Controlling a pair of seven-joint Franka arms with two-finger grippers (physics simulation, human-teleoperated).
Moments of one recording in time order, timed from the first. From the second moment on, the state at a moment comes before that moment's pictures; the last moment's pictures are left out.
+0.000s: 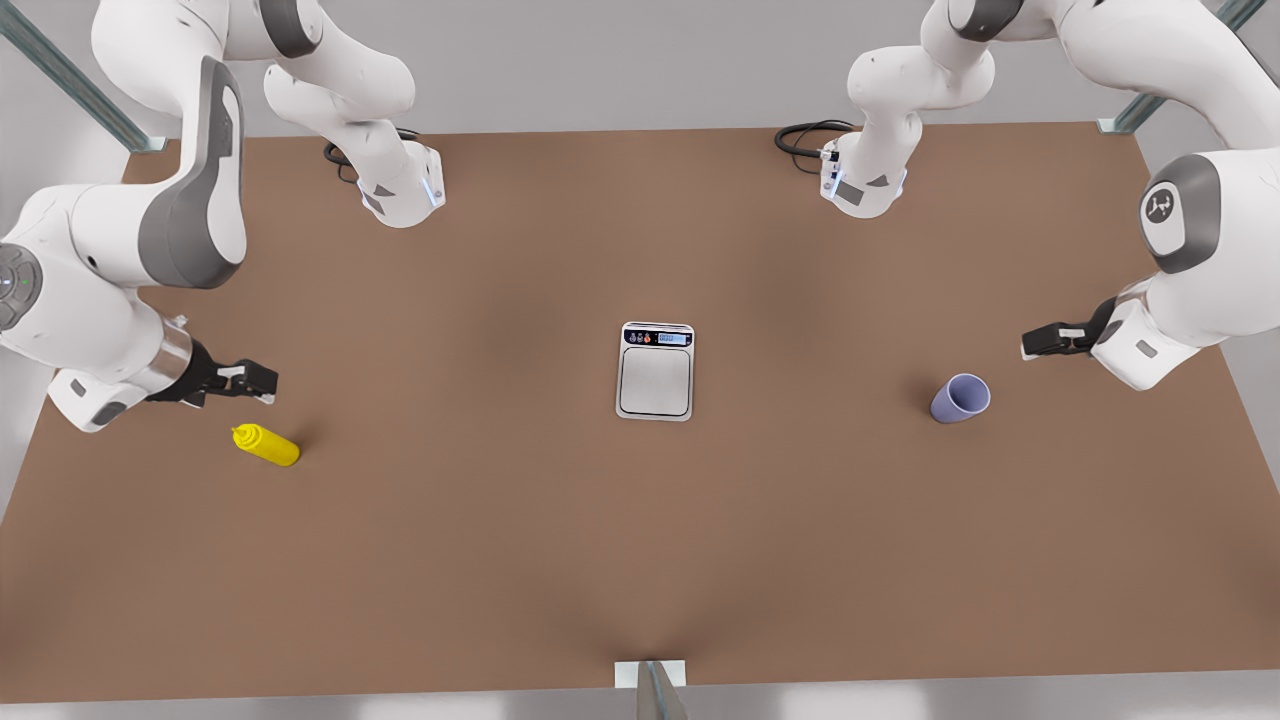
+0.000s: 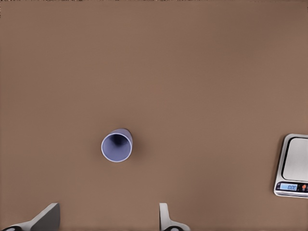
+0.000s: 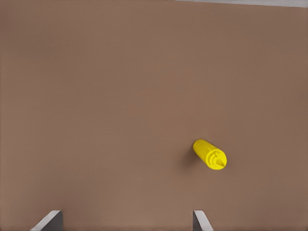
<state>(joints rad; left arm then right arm) 0.03 0.24 0.03 -1.35 -0.02 1.42 0.06 0.07 0.26 -0.07 -1.34 0.01 1.55 -0.05</state>
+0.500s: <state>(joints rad) 0.03 0.31 0.08 -1.59 -0.02 1.67 0.06 -0.60 0.63 -0.07 -1.53 0.60 1.60 -1.84</state>
